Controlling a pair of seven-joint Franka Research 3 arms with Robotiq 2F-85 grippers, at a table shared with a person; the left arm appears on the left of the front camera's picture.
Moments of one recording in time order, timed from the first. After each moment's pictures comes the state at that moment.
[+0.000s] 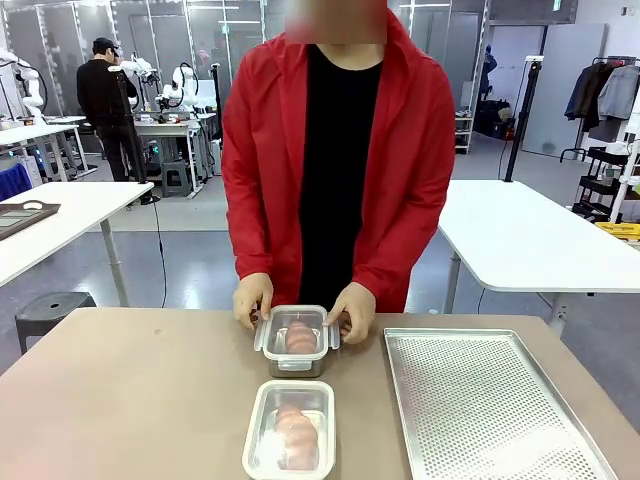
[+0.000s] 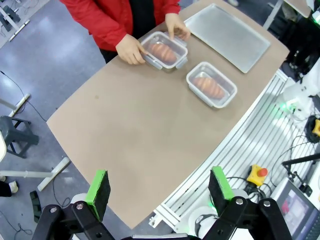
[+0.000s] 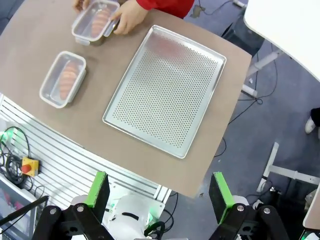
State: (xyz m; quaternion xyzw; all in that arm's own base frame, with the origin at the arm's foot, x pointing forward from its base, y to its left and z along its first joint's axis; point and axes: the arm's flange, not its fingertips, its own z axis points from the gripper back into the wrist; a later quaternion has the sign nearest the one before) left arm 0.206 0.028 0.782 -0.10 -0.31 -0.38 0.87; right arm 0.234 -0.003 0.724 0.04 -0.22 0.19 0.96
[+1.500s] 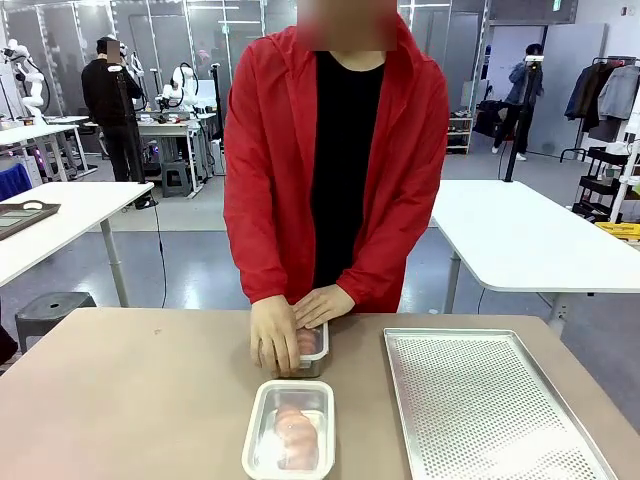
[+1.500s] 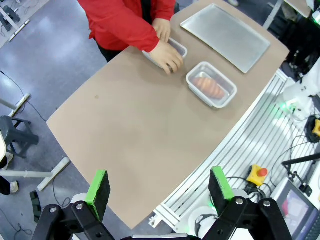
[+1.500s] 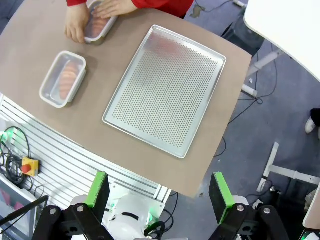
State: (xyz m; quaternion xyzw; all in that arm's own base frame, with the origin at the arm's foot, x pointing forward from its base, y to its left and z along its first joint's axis) left arm 0.206 0.028 0.782 -0.10 -0.31 -0.38 0.87; right arm 0.235 -0.003 0.724 0.04 -0.22 0.19 0.96
